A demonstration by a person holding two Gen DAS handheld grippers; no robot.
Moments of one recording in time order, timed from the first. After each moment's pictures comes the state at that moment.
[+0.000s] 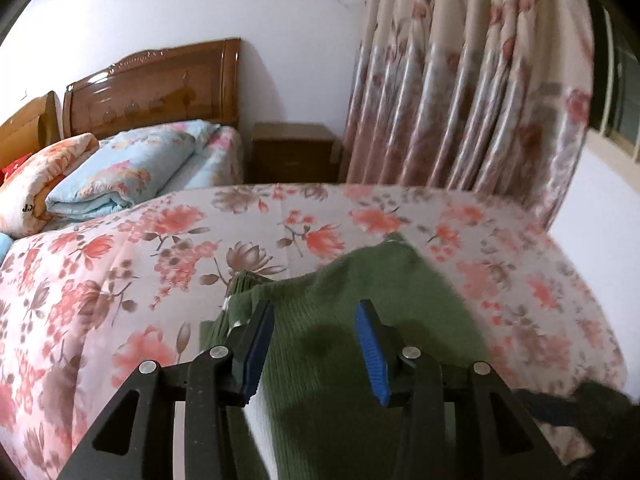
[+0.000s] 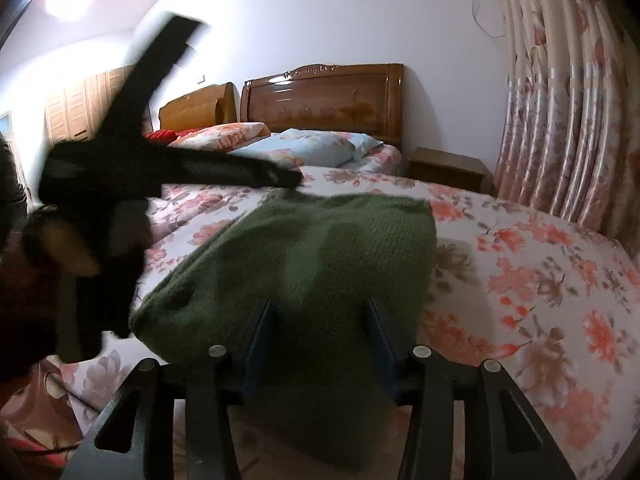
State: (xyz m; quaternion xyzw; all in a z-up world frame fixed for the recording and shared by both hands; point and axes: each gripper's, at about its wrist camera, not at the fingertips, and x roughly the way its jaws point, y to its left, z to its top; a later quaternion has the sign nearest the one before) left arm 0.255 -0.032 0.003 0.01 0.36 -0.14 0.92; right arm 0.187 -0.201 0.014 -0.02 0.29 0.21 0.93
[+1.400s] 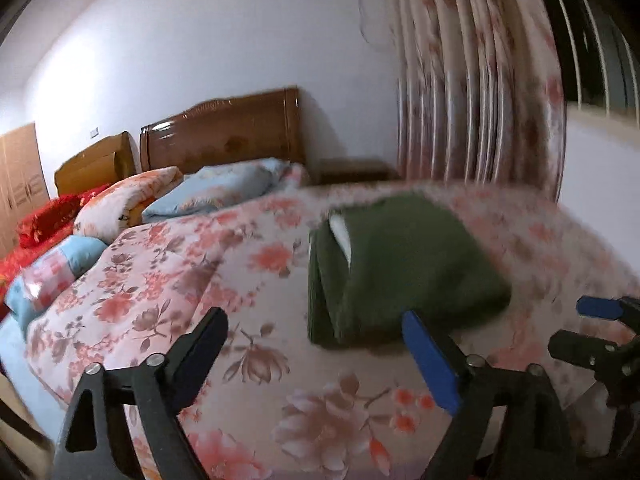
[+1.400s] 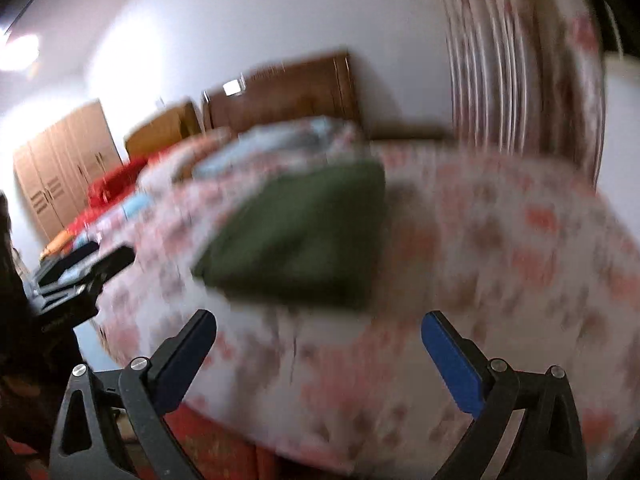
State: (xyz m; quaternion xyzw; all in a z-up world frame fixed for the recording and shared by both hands) left arm 0.023 0.016 0.005 0.06 0.27 -0.01 0.96; right arm 0.068 -0.228 0.028 0.08 0.36 0.15 0.92
